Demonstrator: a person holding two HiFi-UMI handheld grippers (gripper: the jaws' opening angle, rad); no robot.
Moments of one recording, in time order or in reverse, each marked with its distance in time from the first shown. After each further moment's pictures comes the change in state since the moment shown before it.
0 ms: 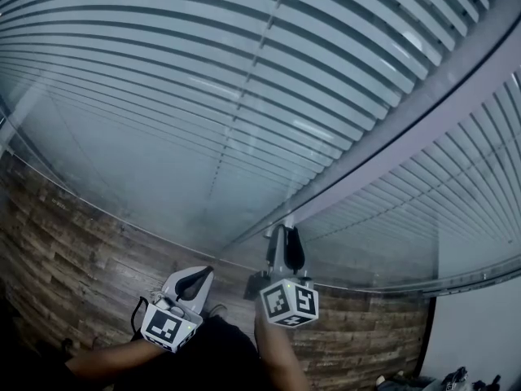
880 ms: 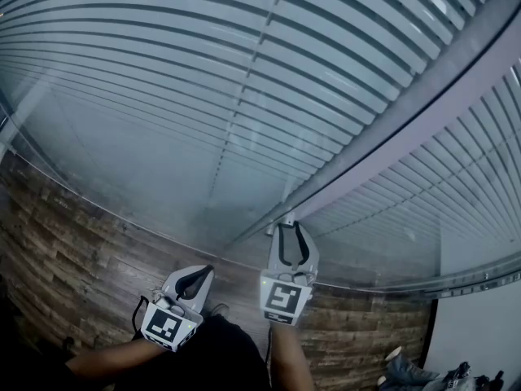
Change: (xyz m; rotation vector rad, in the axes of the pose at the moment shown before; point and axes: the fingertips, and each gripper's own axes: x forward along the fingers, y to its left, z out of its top) left arm -0.007 -0.001 -0.006 -0.003 0.017 0.011; right arm 0.001 0.014 -0.004 -0.787 0.144 -0.014
